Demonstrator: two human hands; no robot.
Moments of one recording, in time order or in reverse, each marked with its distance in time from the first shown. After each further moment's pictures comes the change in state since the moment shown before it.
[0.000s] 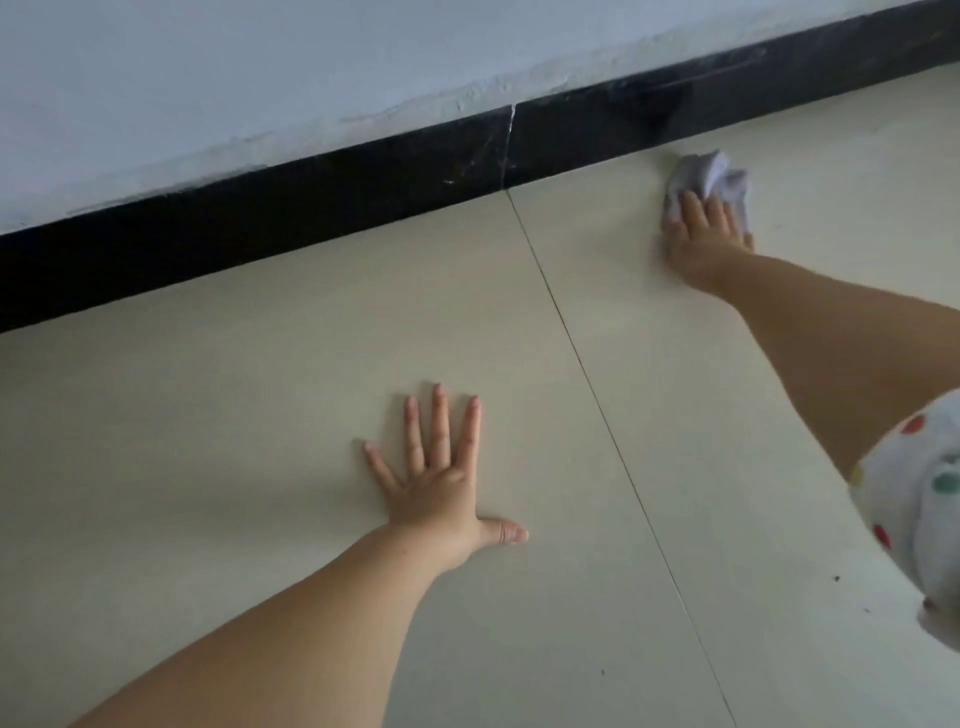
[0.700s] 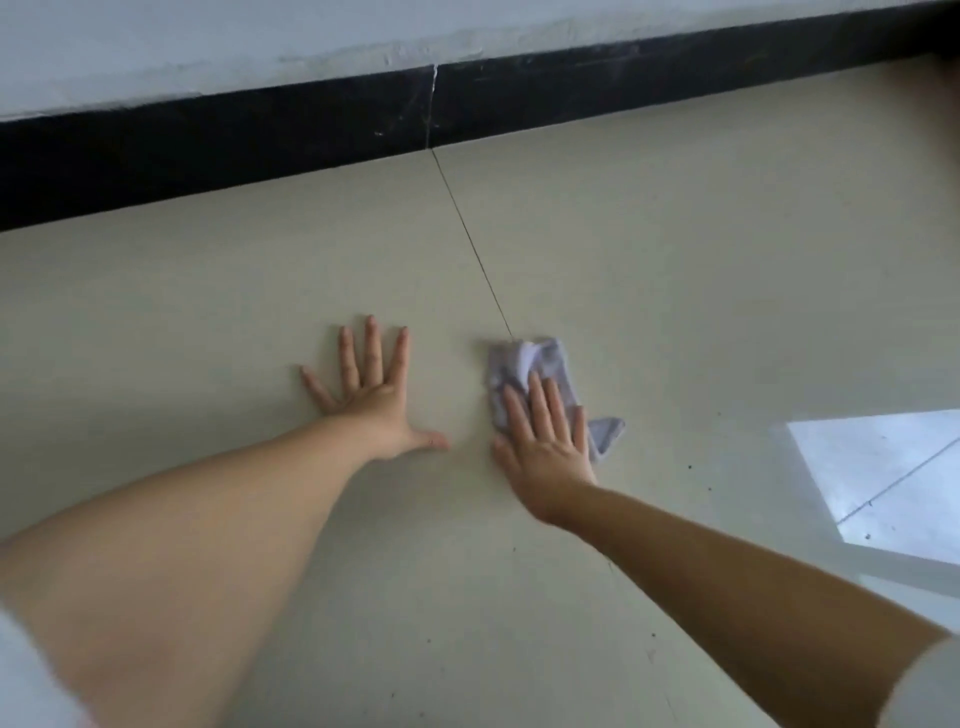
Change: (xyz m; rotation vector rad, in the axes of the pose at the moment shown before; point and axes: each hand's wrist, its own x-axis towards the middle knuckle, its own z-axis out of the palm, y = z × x) left_hand -0.001 -0.002 -0.002 -0.015 0.069 0.038; right_hand -0.274 0.010 0.106 -0.147 -0.198 -0.253
